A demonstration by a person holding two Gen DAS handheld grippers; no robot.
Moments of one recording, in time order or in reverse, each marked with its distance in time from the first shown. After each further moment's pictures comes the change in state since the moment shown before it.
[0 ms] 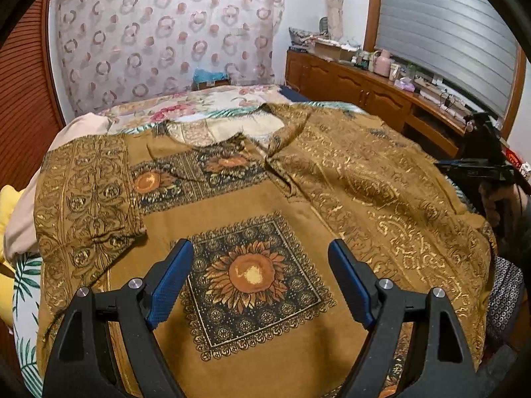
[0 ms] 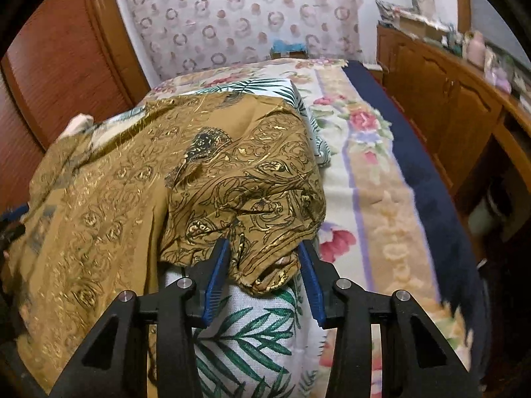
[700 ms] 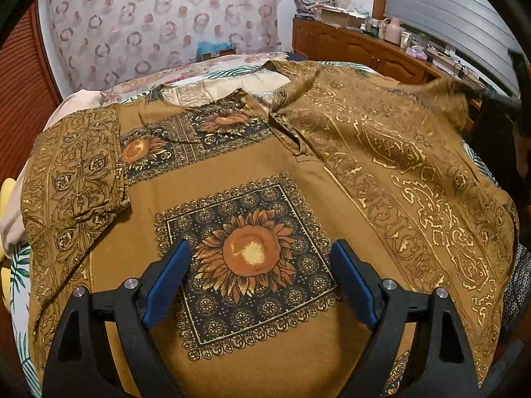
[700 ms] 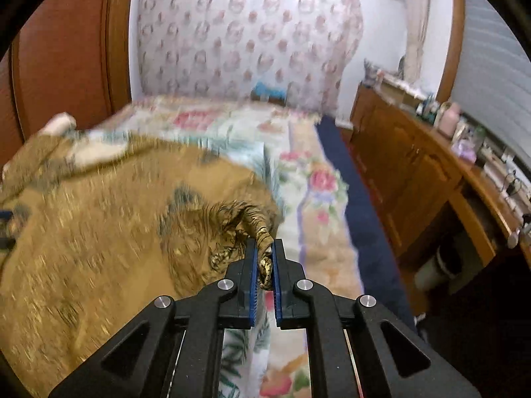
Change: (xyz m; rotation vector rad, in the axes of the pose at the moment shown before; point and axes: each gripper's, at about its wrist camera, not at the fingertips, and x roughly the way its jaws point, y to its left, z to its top) left arm 0.029 -0.008 -0.010 0.028 0.135 0.053; right arm -0.060 0.020 0.028 -0.136 -0.221 -0.205
